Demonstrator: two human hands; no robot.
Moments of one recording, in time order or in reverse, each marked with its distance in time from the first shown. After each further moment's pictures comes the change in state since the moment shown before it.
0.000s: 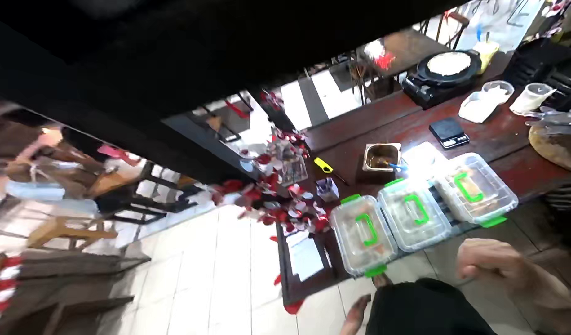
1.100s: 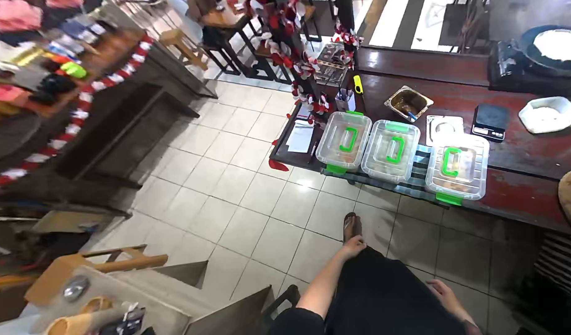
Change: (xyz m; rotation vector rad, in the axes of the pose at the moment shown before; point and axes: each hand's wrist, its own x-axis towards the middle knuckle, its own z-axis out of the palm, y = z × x) left_hand -0.006 0.039 0.316 0.015 0.134 -0.094; right_hand -0.448 0.155 -0.061 0.148 -0.428 1.280
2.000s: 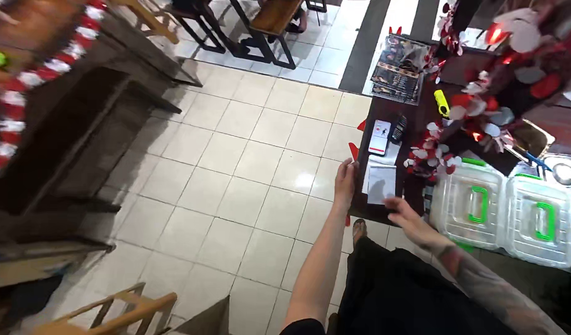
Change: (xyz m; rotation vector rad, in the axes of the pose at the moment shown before) left_hand 0.055 0.066 -0.597 -0.665 0.525 0.556; right_hand 0.235 -0.677 0.319 0.164 -0.224 -0.564
